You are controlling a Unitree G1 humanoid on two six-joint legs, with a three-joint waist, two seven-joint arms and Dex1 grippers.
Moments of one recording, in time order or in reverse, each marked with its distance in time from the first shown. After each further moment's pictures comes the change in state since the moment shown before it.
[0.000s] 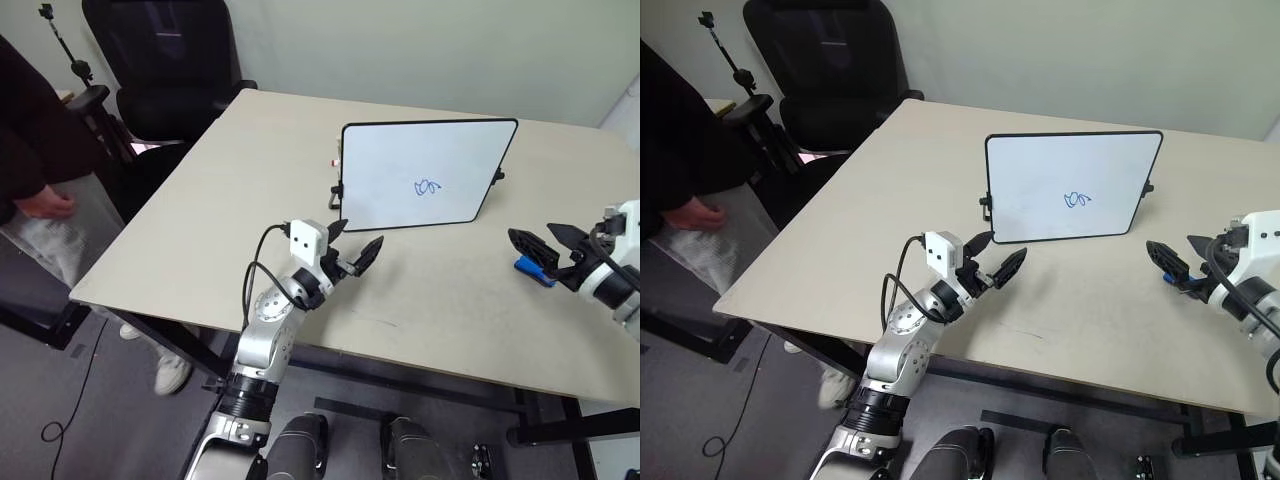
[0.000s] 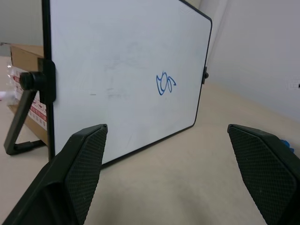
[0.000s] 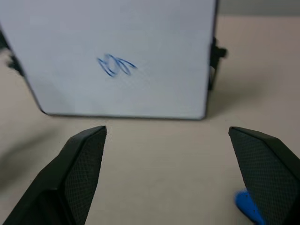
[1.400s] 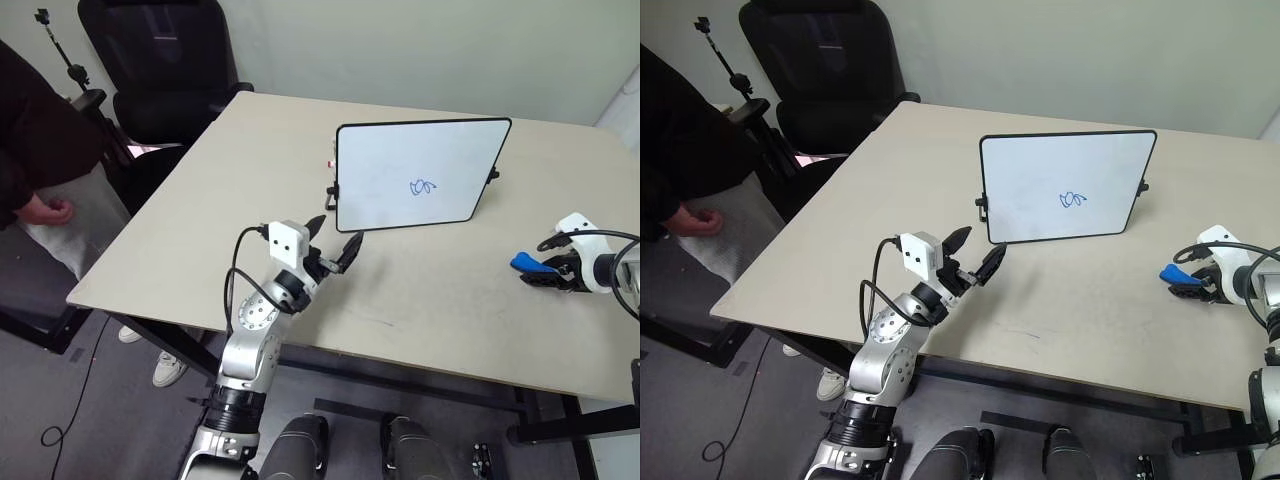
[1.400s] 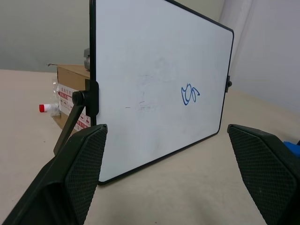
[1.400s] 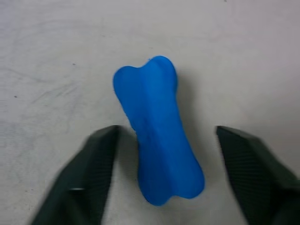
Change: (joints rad) left arm 0.073 0.045 0.028 -0.122 0.011 -0.003 0.076; right arm -0.635 -0.160 0.680 1.302 -0.705 -0.586 0.606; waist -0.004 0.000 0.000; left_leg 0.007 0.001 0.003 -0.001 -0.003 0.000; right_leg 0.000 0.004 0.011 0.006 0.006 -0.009
